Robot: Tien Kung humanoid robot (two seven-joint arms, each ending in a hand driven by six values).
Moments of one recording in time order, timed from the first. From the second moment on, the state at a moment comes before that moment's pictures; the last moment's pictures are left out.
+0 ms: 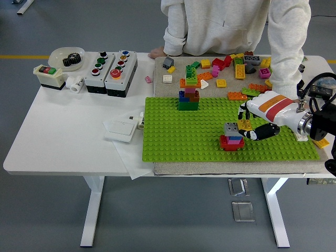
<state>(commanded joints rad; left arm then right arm) -0.14 0.06 -0.89 -0.18 1.10 -0.02 0.28 0.71 -0.63 0.68 1.40 -2.05 0.10 0.05</state>
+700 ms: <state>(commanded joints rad) -0.14 0.06 -0.89 -0.18 1.10 -0.02 0.28 0.70 -0.63 0.69 1.40 -2.05 0.11 0.05</state>
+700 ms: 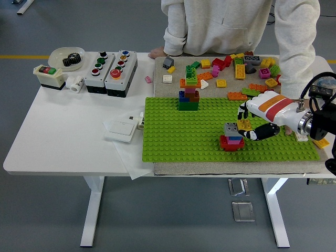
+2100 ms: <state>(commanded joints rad) -0.14 0.06 -0.90 -0.18 1.11 -0.02 0.28 0.69 -0.64 0.74 1.44 -2.05 0.12 0.05</state>
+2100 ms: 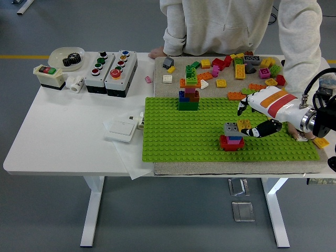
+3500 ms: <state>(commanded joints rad) -0.13 0.05 -0.91 -0.18 1.14 -0.02 0.28 0.52 -0.71 0.81 1.63 -1.92 0.04 0.04</state>
